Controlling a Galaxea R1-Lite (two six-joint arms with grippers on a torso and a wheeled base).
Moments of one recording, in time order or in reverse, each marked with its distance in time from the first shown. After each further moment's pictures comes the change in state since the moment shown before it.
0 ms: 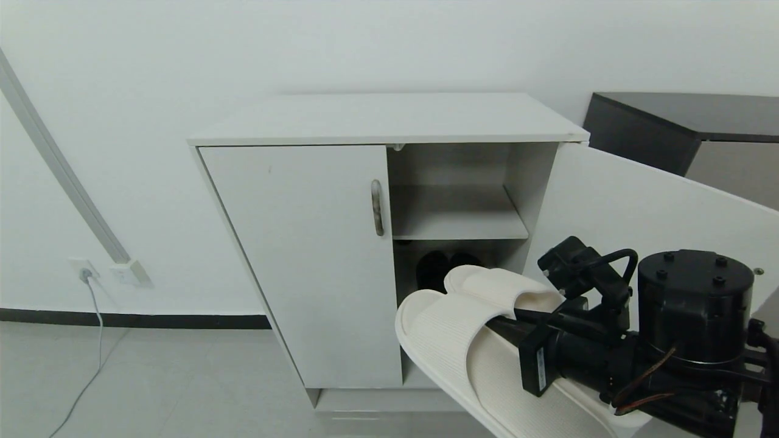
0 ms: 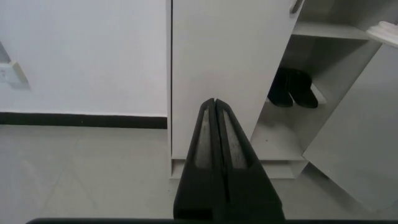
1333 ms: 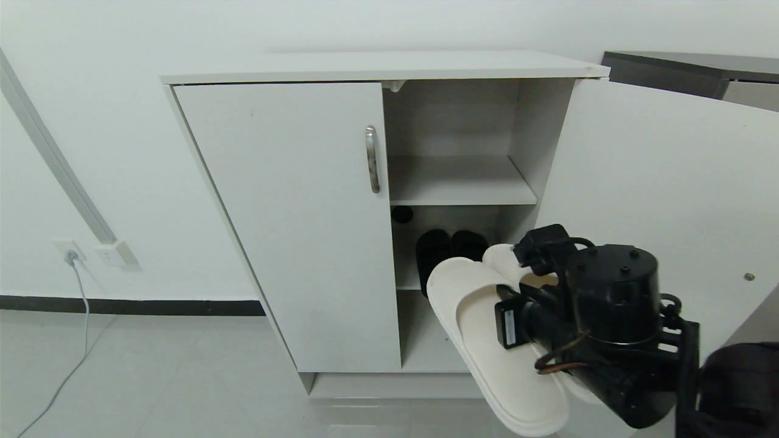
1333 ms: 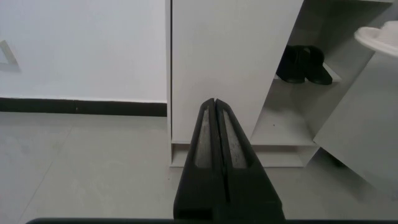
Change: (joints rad) left arm 0.000 0.000 0.000 0.000 0.000 0.001; right arm 0.027 0.155 -0.150 0.032 -0.488 0.050
